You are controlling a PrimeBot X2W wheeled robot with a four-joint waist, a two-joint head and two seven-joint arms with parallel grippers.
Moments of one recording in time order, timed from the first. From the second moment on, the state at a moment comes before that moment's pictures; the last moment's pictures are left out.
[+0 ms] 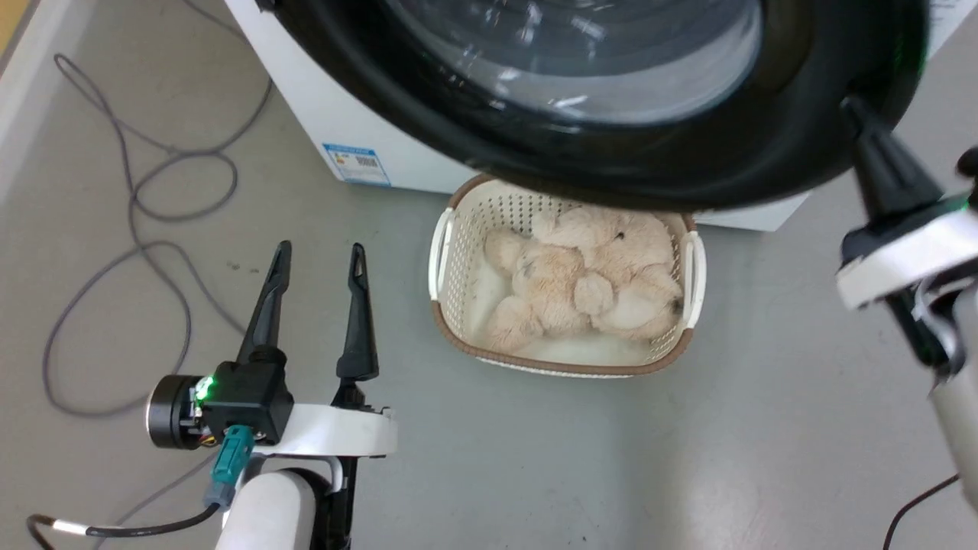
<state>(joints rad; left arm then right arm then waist) -0.20 0.05 -0.14 -0.01 -0.09 0.10 -0.26 -0.66 -0.38 0.22 0.45 0.37 0.13 -0.26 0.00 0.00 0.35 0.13</state>
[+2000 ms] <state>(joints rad) -0.05 0.05 -0.05 0.07 -0.05 0.12 -0.26 -0.19 -0.06 -0.02 0.09 0.07 0.13 -0.26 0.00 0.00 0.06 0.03</state>
